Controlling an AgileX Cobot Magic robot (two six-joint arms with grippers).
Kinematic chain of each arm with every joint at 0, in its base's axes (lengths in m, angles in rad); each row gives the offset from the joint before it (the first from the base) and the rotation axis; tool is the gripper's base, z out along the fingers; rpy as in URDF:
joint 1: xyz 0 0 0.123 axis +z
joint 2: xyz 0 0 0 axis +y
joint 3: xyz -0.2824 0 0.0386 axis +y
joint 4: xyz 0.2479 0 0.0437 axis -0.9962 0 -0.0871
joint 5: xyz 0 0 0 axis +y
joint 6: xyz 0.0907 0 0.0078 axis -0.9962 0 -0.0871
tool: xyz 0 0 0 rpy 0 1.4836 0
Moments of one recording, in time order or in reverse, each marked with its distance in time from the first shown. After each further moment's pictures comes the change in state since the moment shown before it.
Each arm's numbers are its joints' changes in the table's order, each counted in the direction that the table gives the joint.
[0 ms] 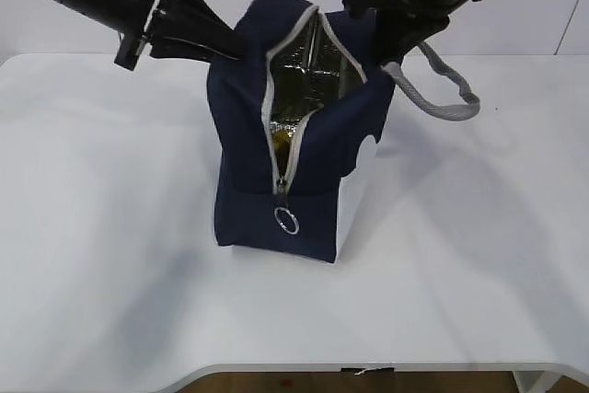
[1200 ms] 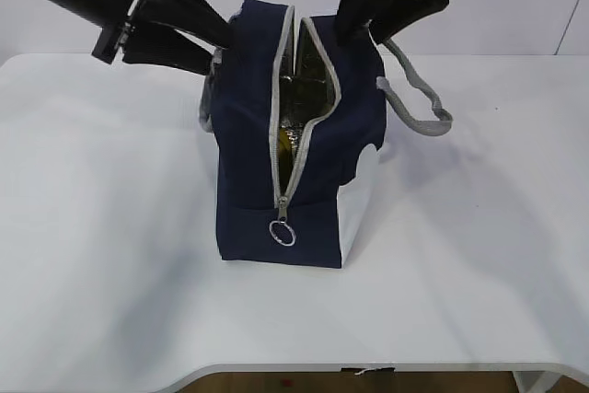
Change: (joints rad) left arm 0.006 -0.028 0.000 -0.076 0.014 0.022; right arm 0.000 -0.030 -0.011 -0.125 -0.016 -0.083
